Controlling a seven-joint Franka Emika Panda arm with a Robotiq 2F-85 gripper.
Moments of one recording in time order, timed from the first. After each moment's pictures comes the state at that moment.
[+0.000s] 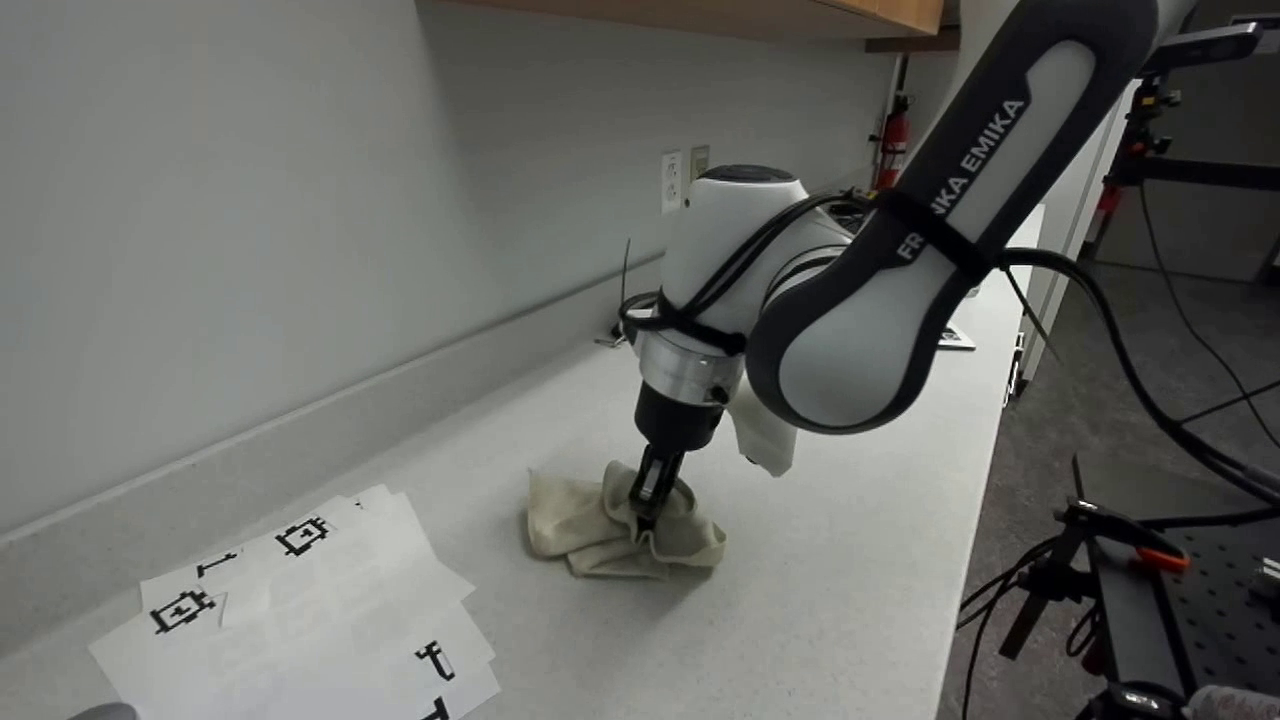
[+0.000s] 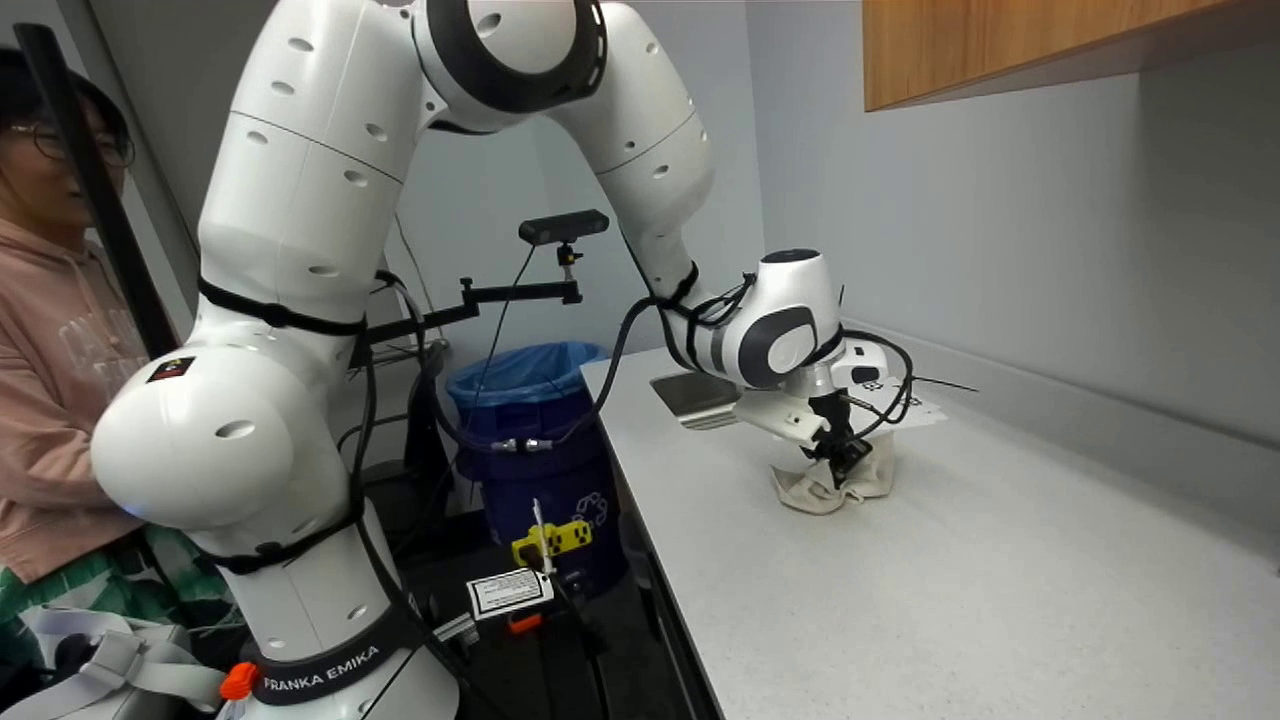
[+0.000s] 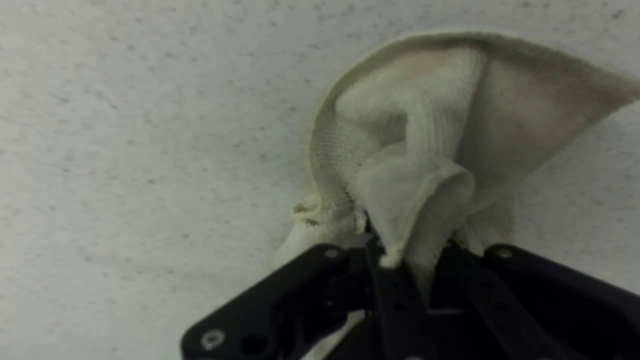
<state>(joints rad) 0.10 0.56 0.11 -2.13 -0.08 2.90 0.03</state>
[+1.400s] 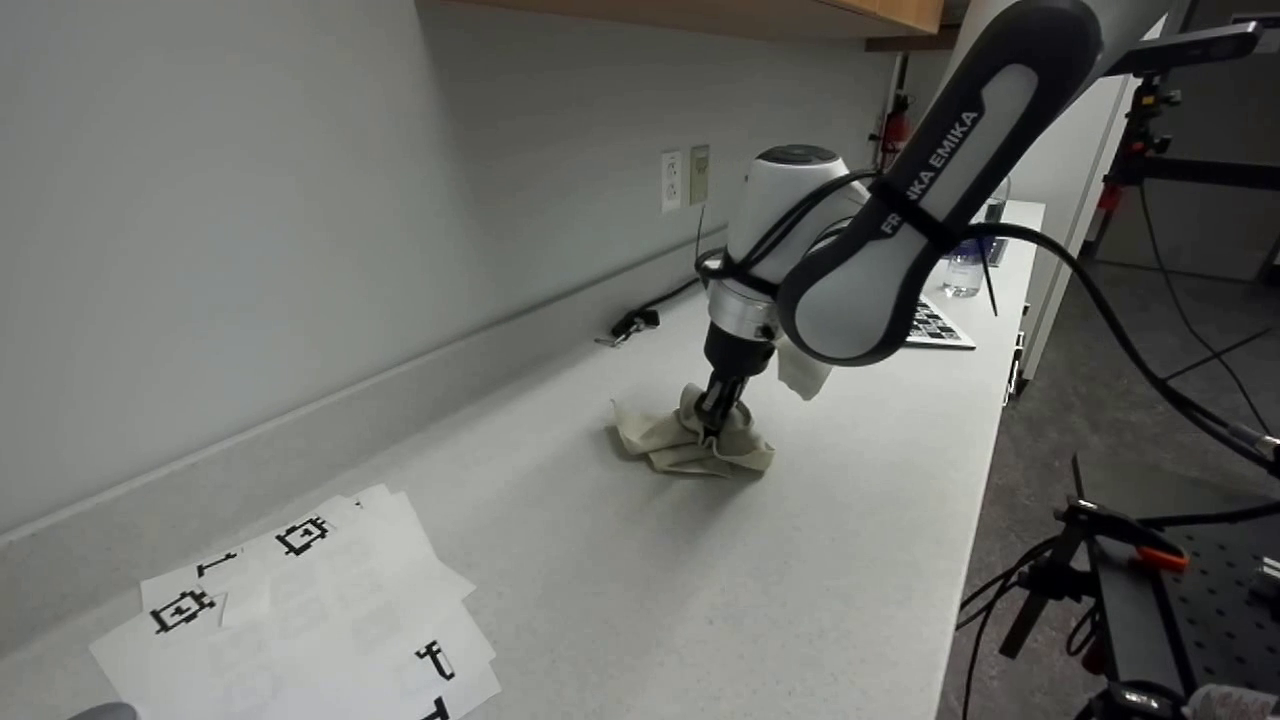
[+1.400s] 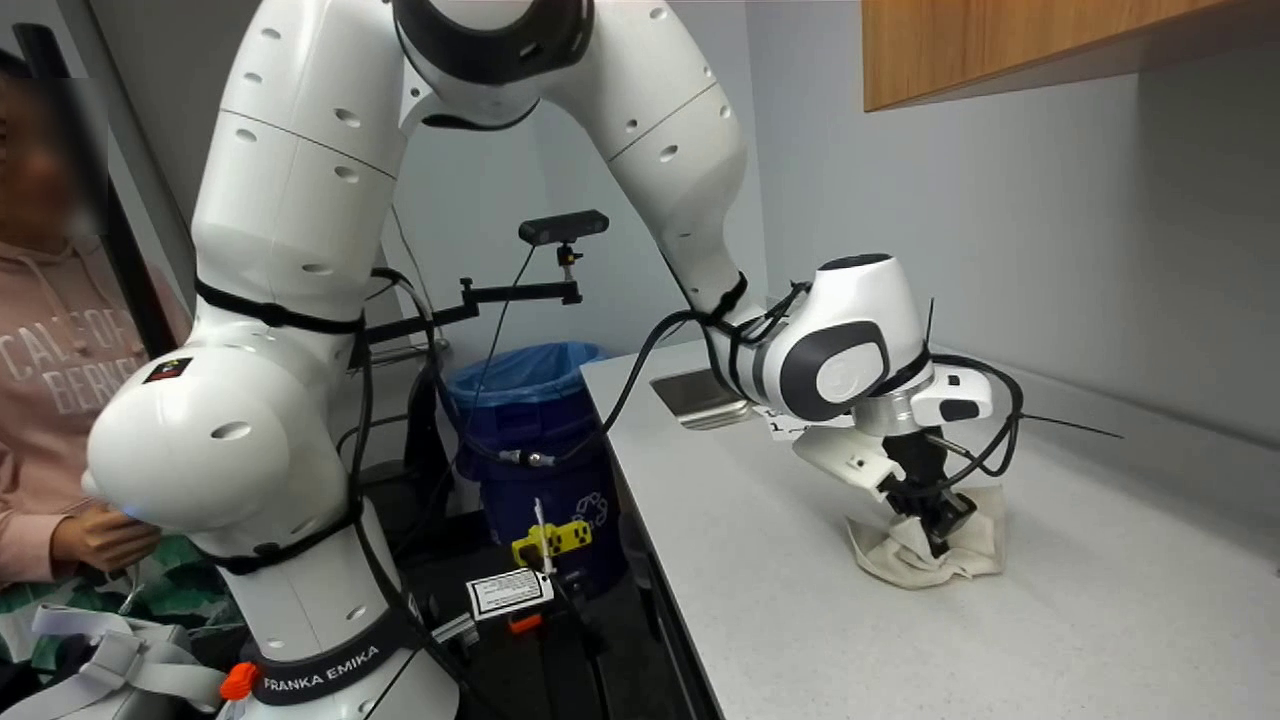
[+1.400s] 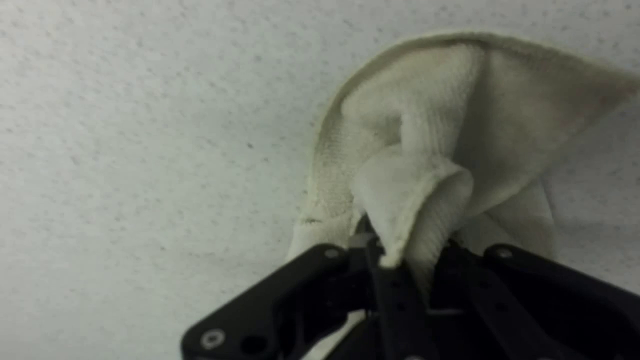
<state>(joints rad) 0.08 0.53 -0.13 -2.18 -0.09 2.93 0.05</state>
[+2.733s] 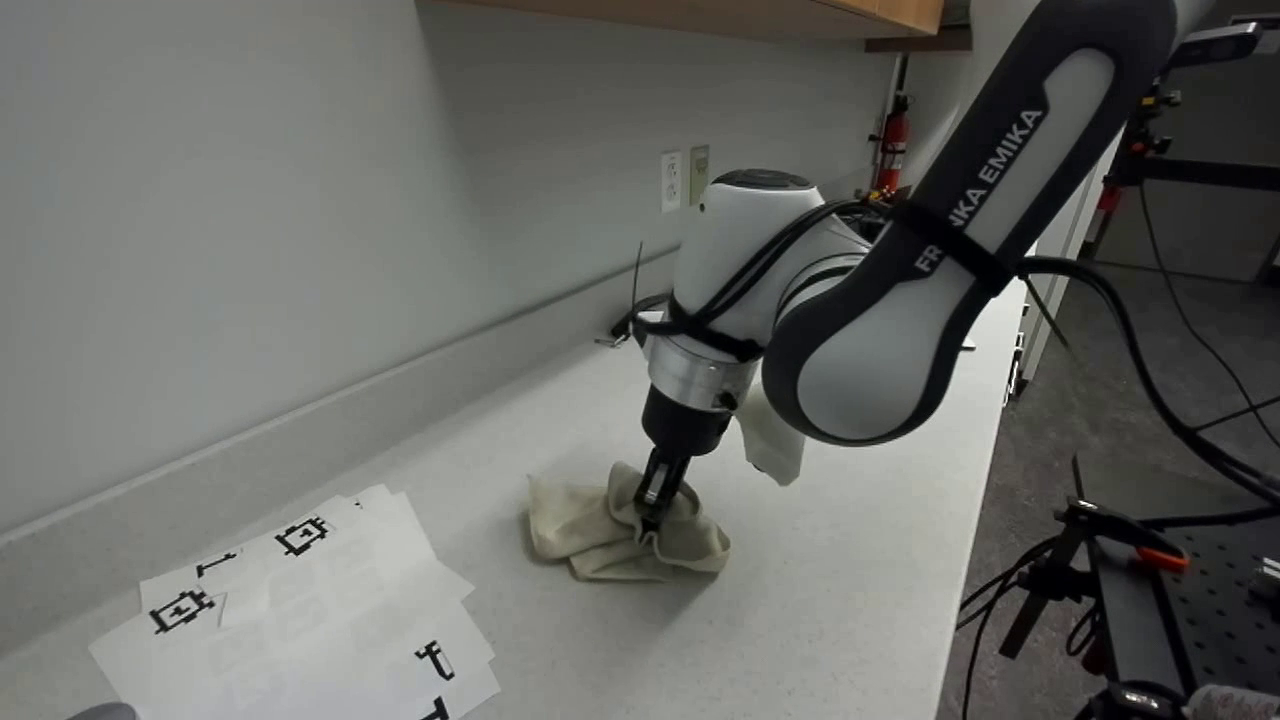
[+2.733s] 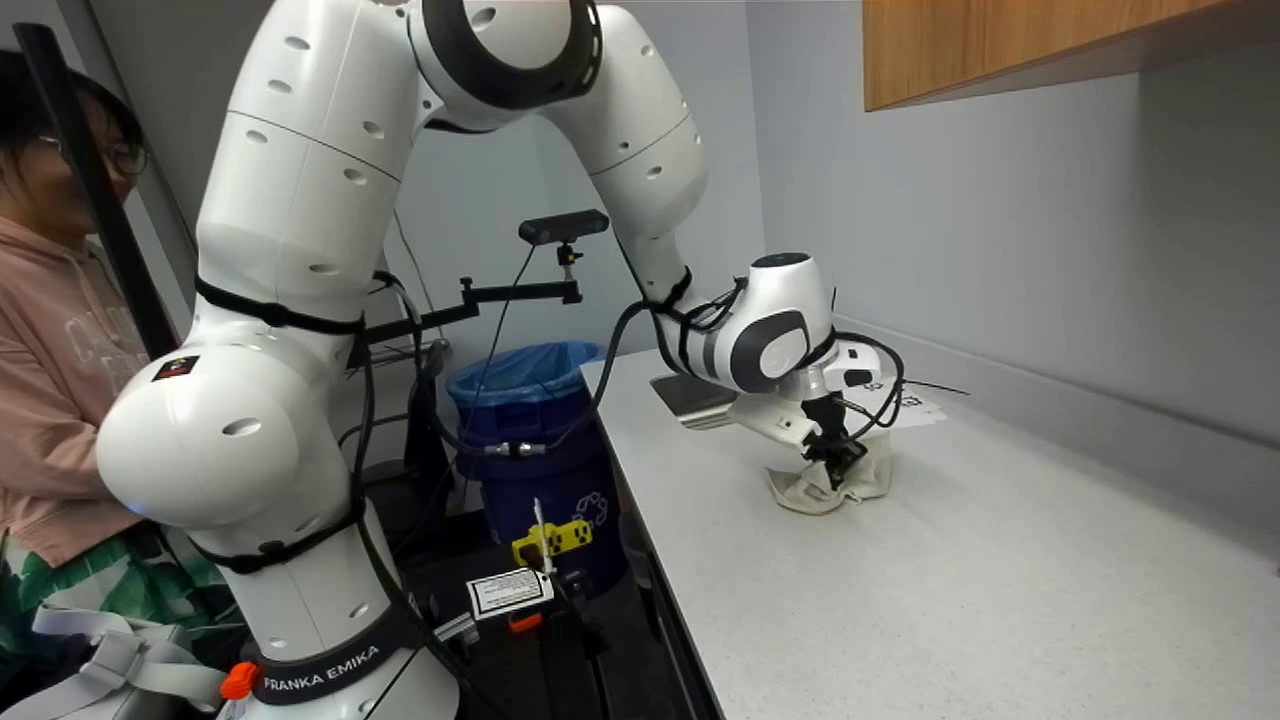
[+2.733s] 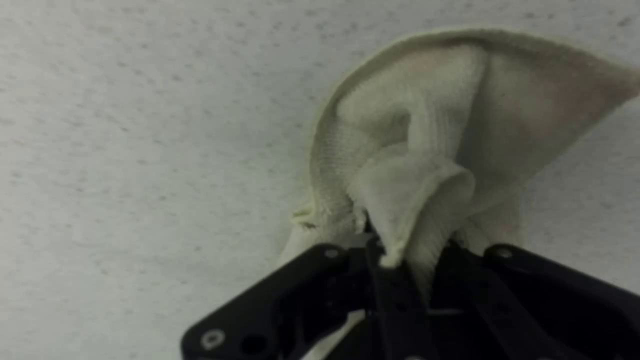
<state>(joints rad) 0.13 0.54 0.08 -2.16 -0.08 2.95 0.06</state>
